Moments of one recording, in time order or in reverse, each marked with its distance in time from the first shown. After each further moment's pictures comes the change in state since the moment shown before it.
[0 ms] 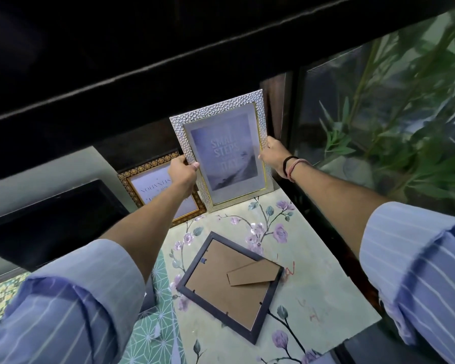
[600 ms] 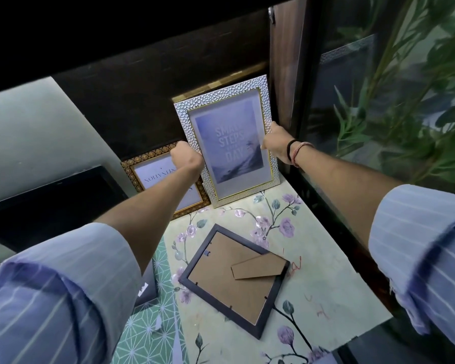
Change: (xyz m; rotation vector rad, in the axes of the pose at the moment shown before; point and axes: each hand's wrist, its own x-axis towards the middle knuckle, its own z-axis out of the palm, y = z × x) left_hand -0.005 0.019 0.001 0.478 0.217 0.037; right_hand -0.019 -0.032 0.010 0.050 -0.066 0.039
